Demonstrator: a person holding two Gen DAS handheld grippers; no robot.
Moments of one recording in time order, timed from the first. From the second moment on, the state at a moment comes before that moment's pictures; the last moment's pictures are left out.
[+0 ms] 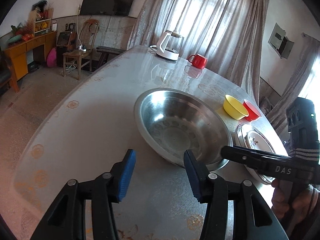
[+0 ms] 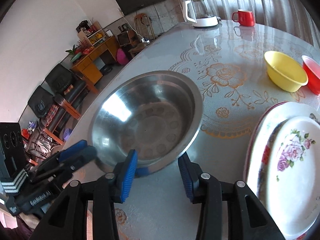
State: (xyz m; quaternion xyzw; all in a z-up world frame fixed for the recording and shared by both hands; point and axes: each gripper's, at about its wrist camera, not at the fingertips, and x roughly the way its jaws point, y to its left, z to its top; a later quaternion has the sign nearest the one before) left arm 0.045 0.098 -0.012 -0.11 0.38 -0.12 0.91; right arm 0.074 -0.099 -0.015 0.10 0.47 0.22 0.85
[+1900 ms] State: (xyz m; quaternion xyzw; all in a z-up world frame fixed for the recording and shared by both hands) left arm 0.256 -0.166 -0.006 -0.09 0.49 -0.28 0.82; right arm 0.212 -0.331 -0.047 0.28 0.45 0.02 0.85
